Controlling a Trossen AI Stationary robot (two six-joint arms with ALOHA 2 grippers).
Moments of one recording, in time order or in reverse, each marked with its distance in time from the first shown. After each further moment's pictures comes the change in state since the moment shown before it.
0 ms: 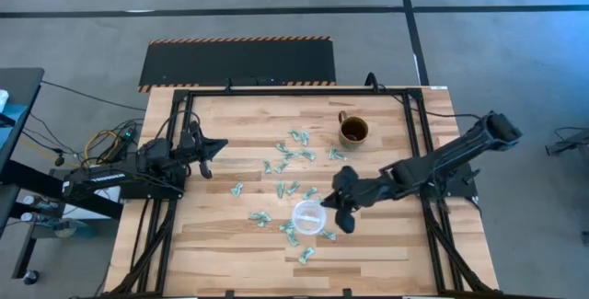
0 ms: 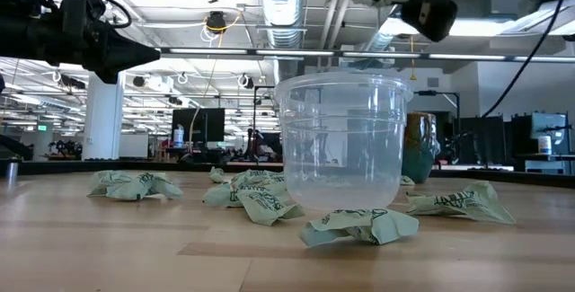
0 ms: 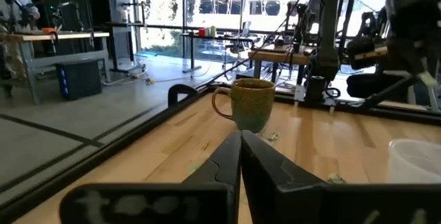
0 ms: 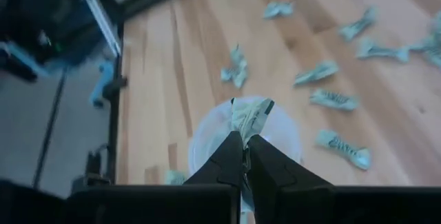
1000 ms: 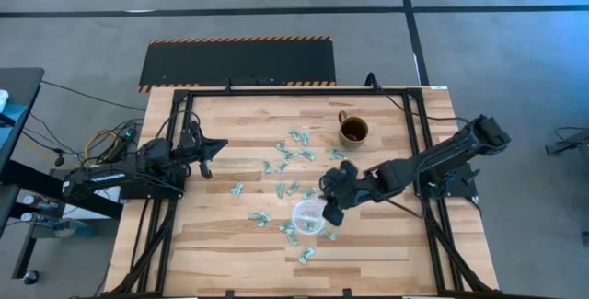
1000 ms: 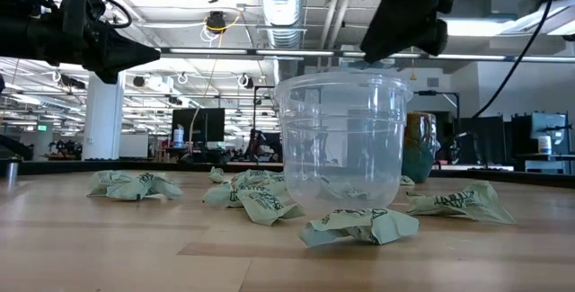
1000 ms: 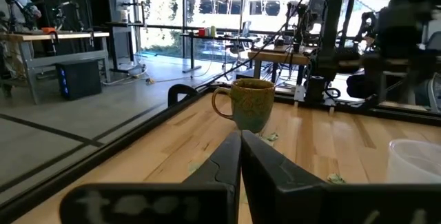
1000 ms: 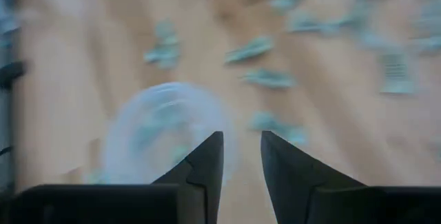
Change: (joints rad) left arm 0.000 0.000 0.000 0.001 0.000 -0.001; right arm -0.043 0.097 0.102 -0.250 0.153 0.059
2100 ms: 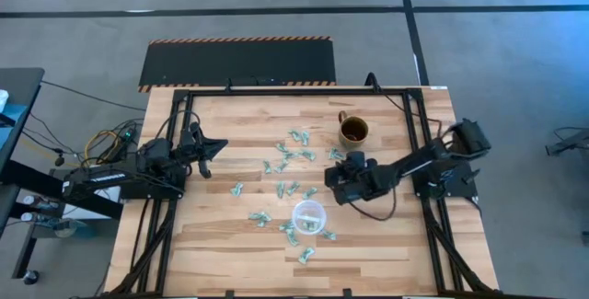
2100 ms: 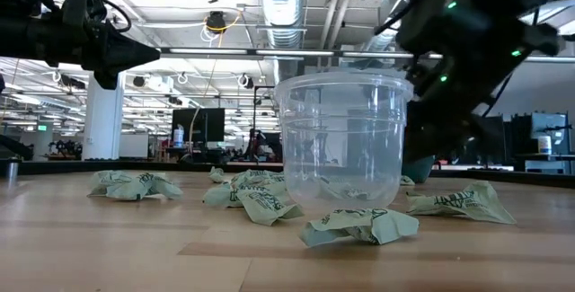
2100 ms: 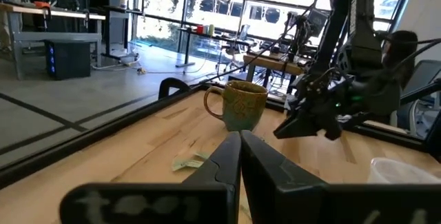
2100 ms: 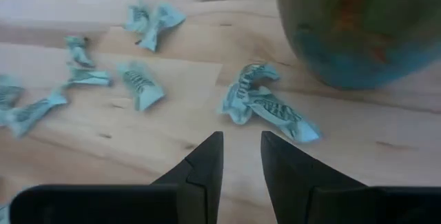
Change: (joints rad) left arm 0.000 0.000 0.000 0.002 0.003 -0.134; right arm -0.121 0.199 -0.318 0.169 0.443 0.788
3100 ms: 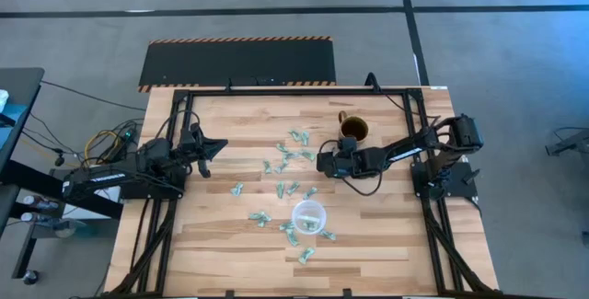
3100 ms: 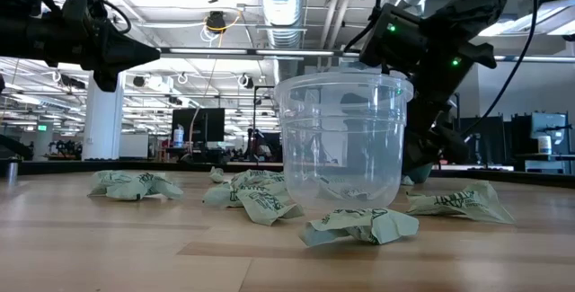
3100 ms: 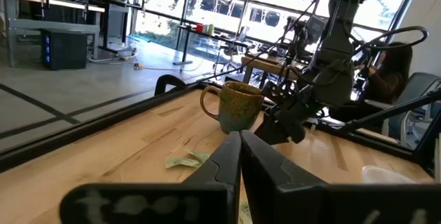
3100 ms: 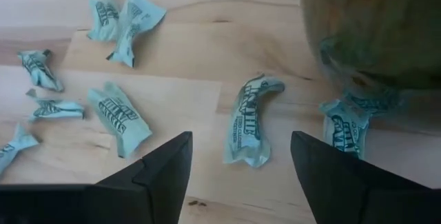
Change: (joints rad) left arm 0.000 0.000 0.000 0.004 0.000 -0.067; right arm -0.217 0.019 0.027 0.115 -0.234 -0.128
